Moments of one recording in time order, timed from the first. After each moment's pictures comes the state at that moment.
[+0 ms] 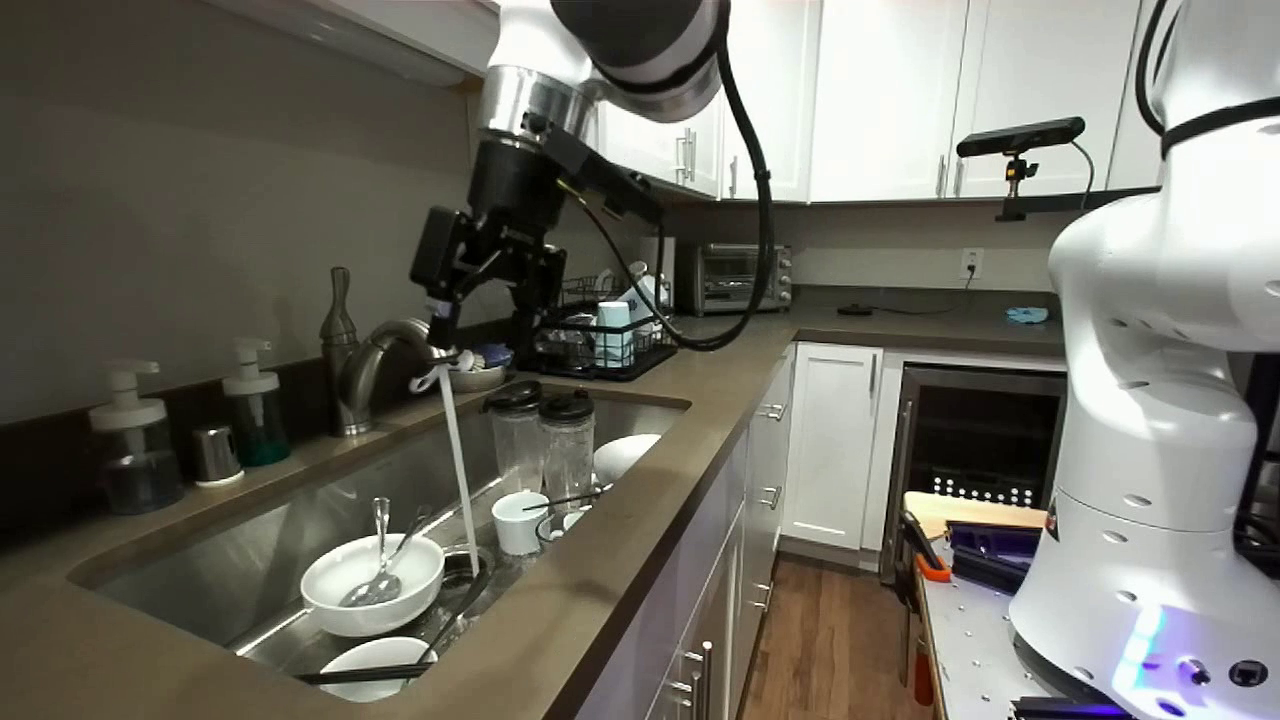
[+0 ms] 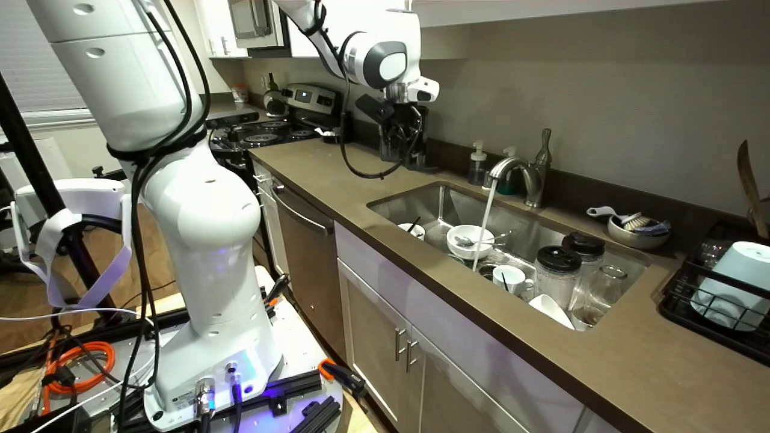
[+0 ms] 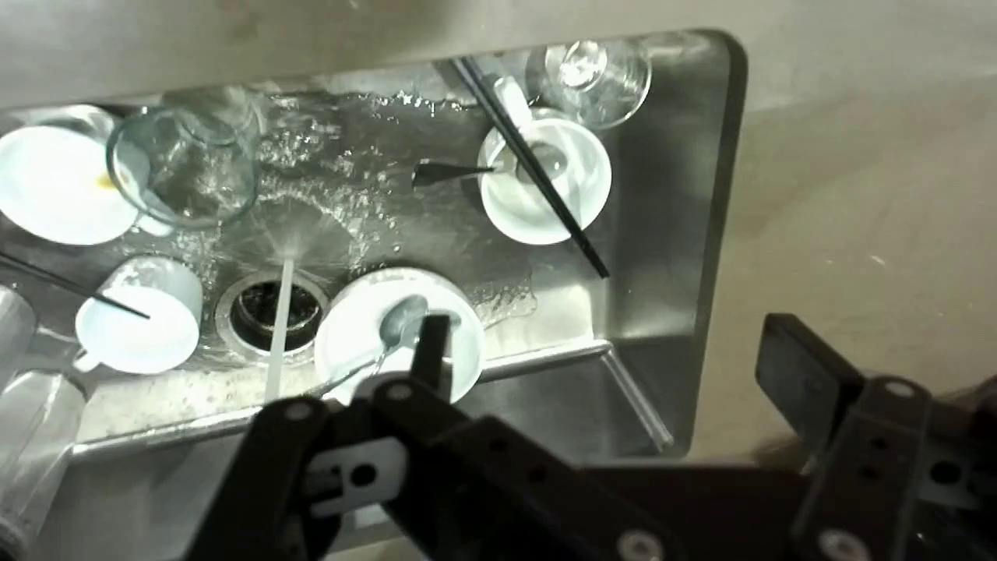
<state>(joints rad) 0.14 -0.13 0.13 -2.33 0.21 2.46 0.23</state>
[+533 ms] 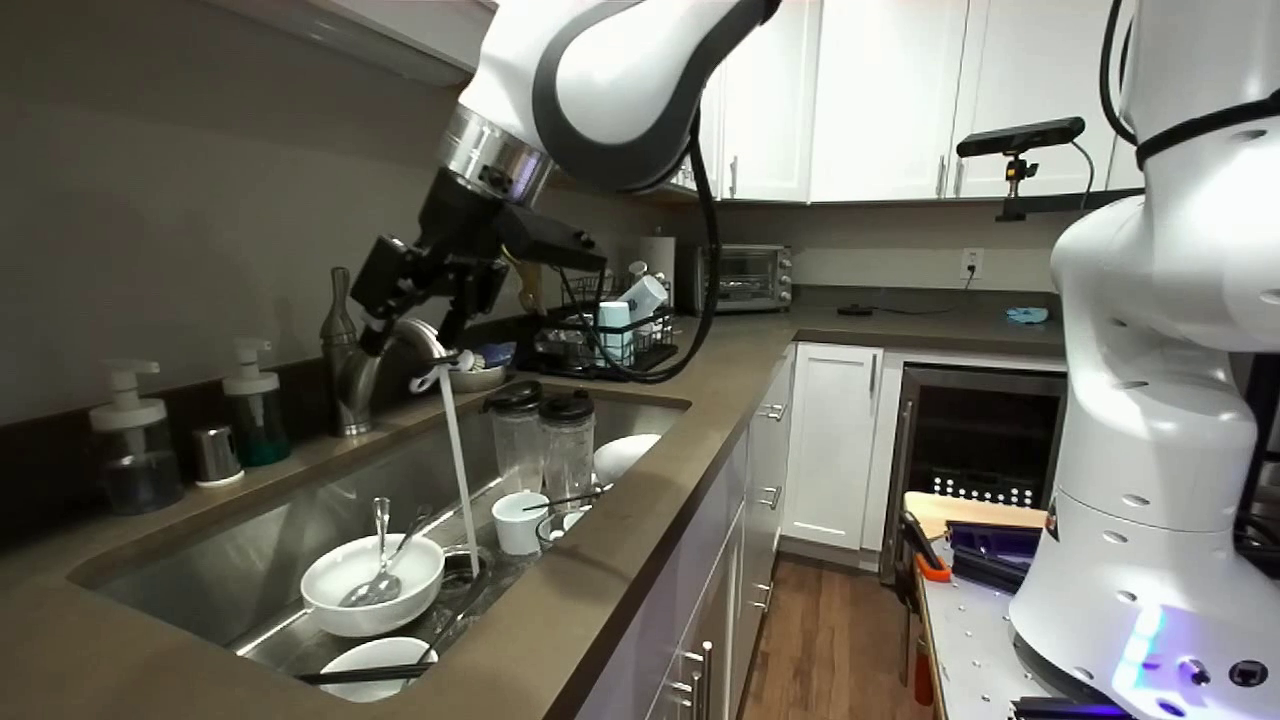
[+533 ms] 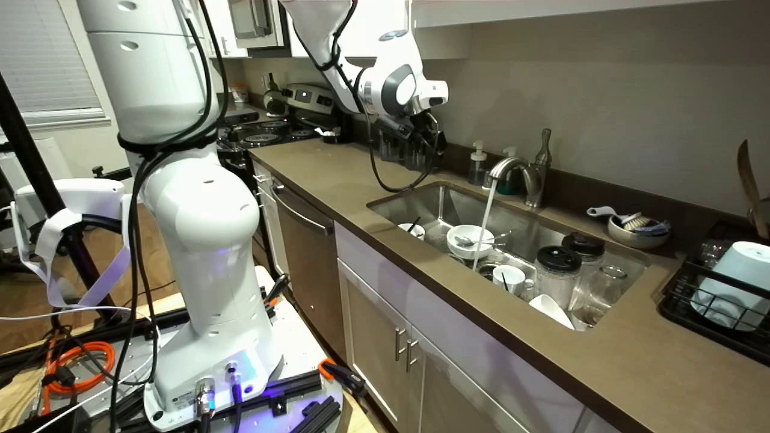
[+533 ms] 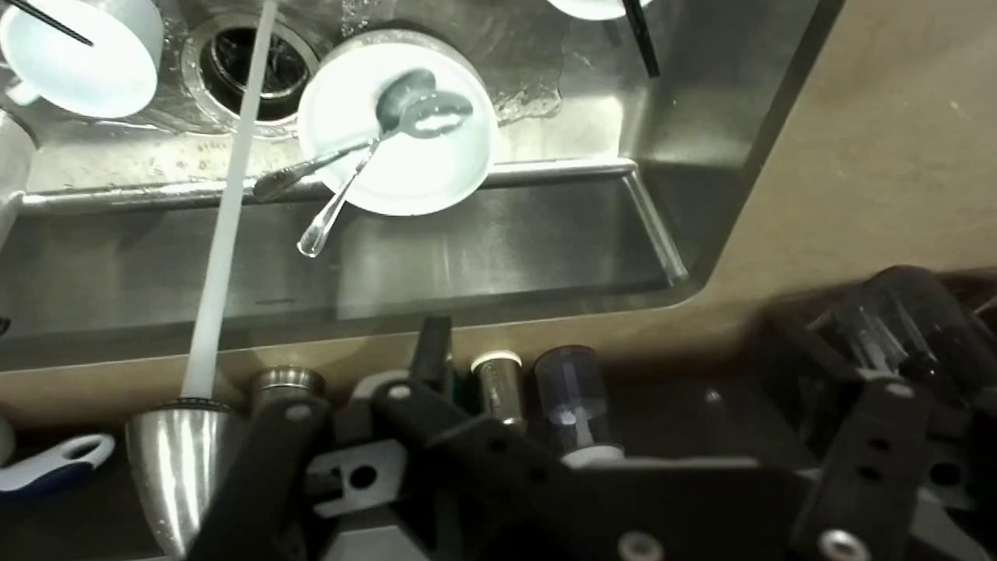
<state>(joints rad) 0.12 0.03 0.13 -2.31 -0.06 2.89 0.31</state>
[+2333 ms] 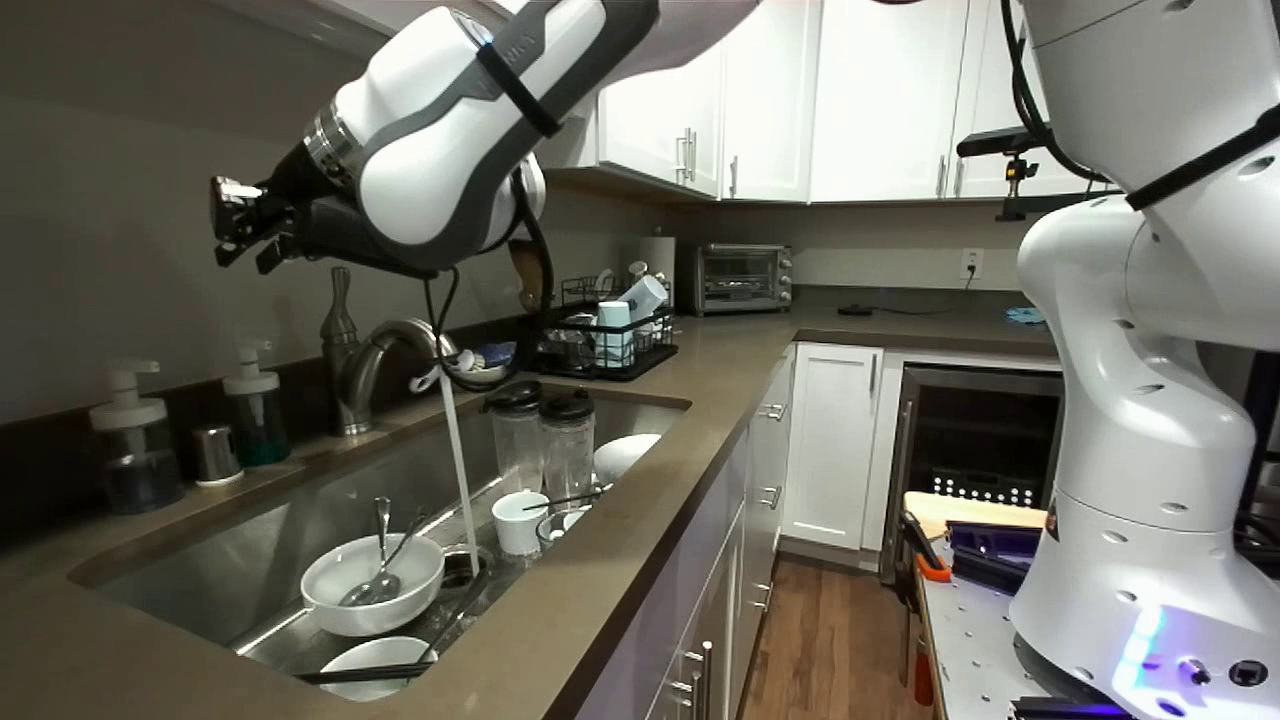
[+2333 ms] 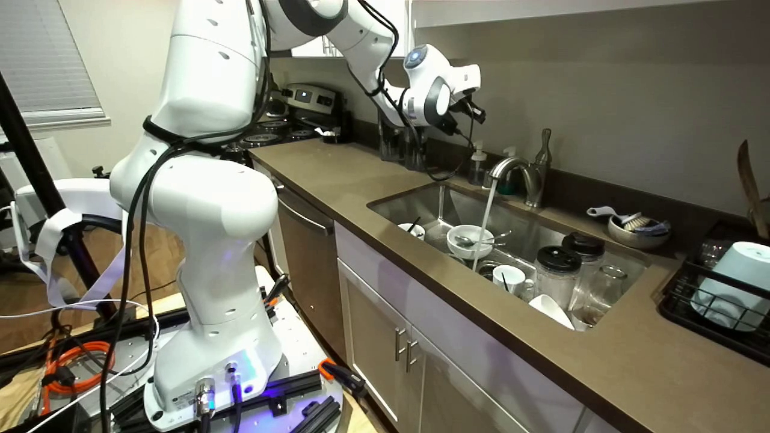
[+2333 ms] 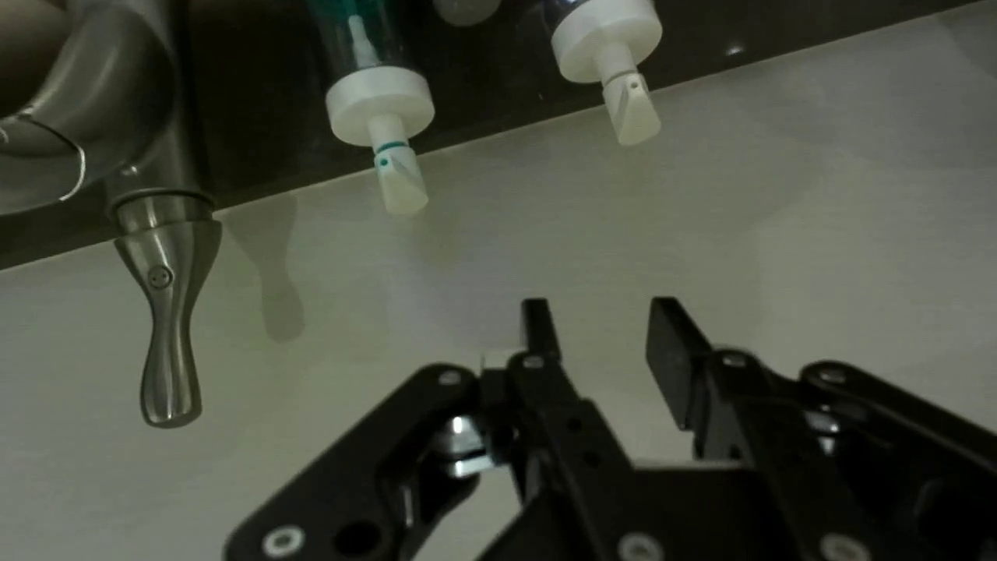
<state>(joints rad) 0.52 0.49 -0.36 -1.80 0.00 3.30 0.50</state>
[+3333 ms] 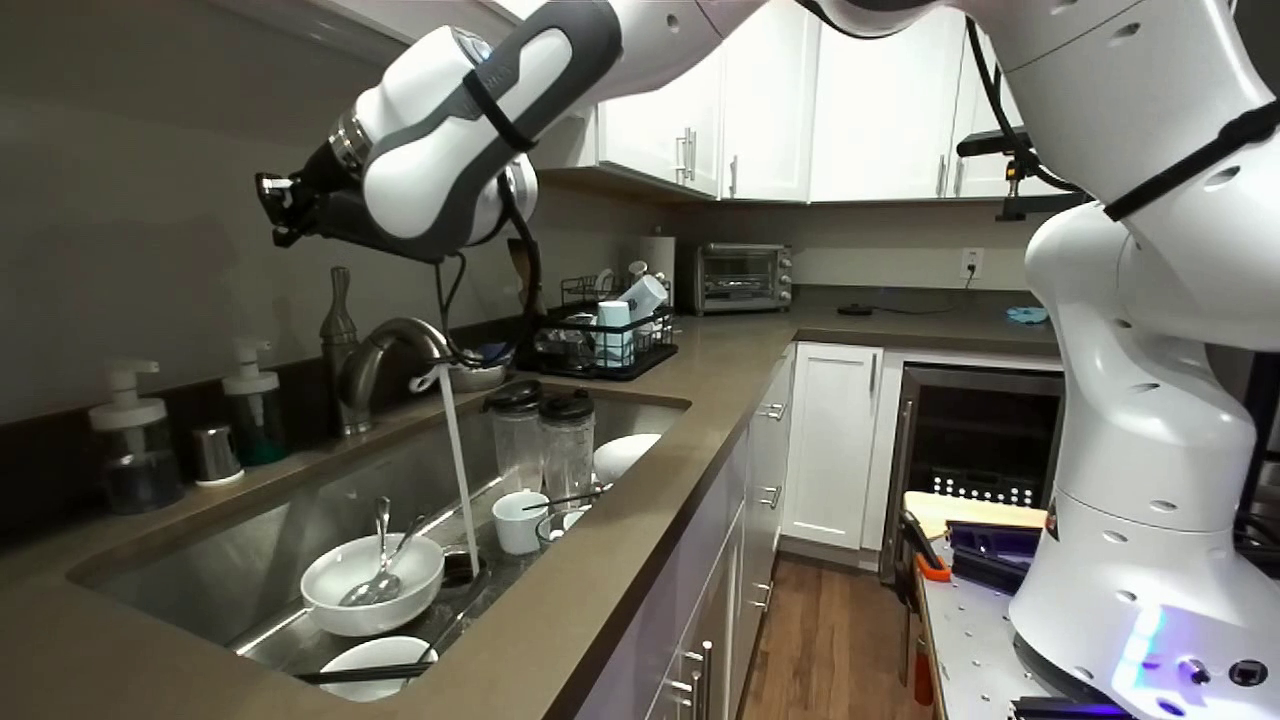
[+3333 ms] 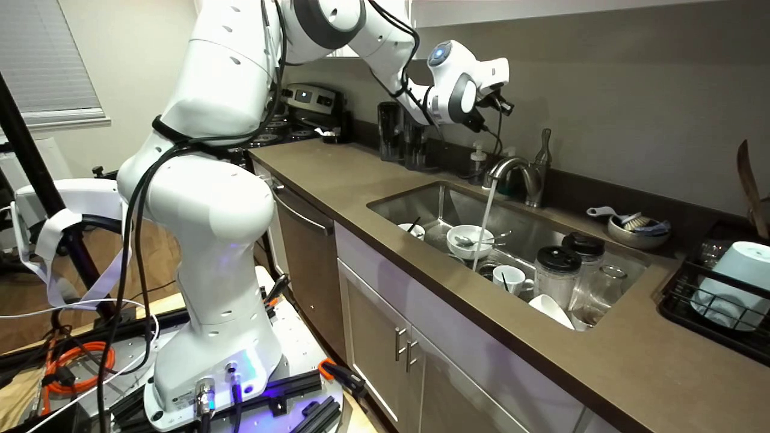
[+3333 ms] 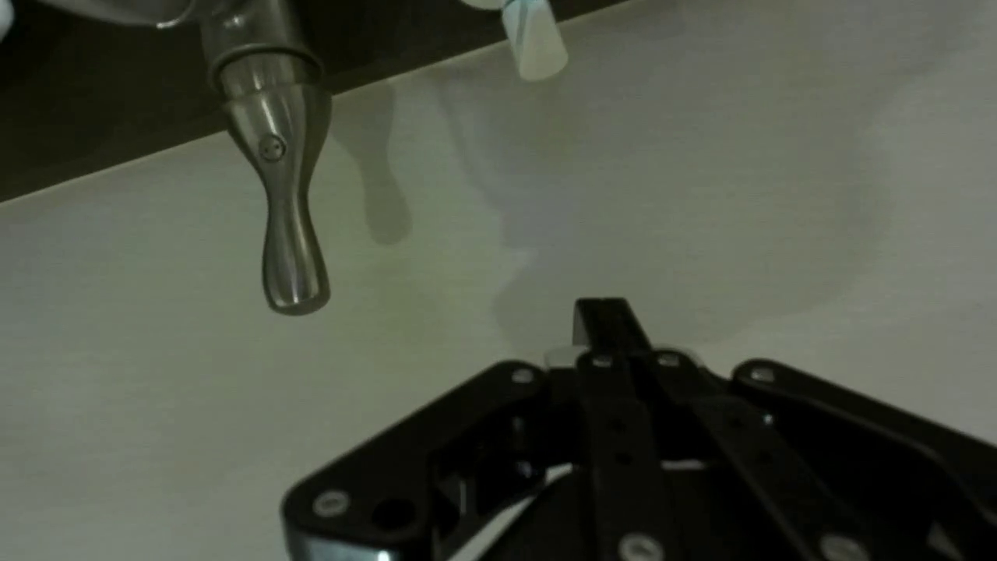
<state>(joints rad) 0.40 0.57 -0.36 -1.64 0.01 3.28 0.50</state>
